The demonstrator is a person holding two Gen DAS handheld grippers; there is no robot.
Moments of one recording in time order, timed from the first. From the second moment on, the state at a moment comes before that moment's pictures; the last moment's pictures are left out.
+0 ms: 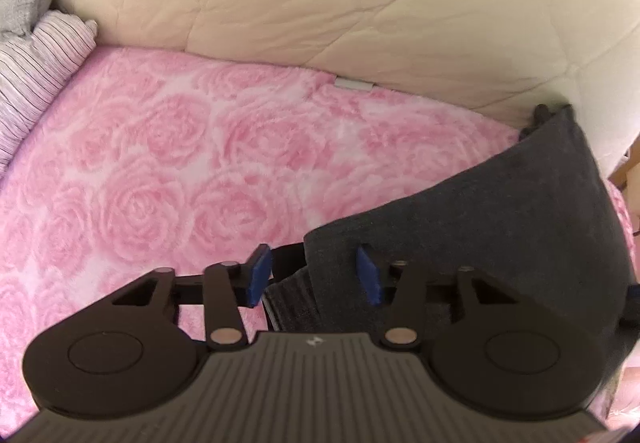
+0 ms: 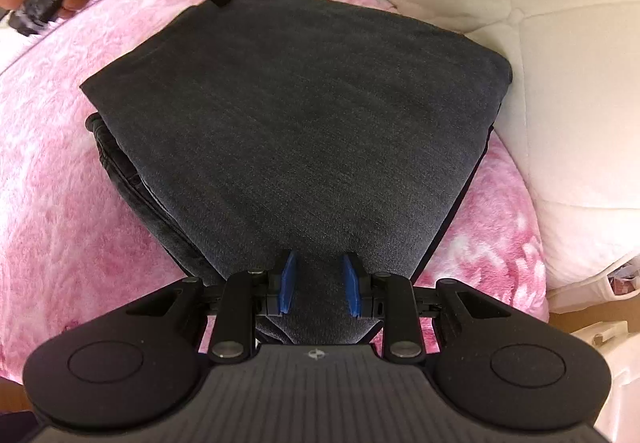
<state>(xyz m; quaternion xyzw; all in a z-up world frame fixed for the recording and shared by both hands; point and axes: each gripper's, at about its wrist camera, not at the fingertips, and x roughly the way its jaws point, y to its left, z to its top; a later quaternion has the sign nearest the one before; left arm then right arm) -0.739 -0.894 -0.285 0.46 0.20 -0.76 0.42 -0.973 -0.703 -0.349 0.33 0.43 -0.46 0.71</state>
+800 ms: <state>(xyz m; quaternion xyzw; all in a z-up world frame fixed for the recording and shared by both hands) -0.701 -0.714 -0.275 0.47 0.20 -0.75 0.41 -0.973 -0.622 -0.300 0.41 0.33 -0.55 0.65</state>
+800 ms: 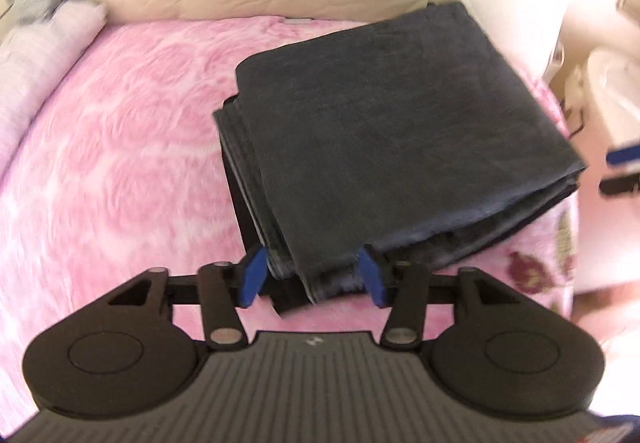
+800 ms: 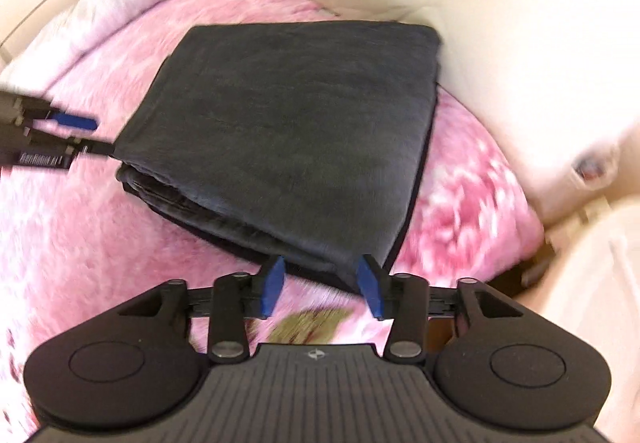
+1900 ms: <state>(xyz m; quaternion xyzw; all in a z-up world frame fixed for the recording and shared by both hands) -0.611 -0.522 -0.125 0.34 0.19 -0.81 0.43 -0.841 -0.430 -0.123 0.36 0.22 -0.69 0.58</state>
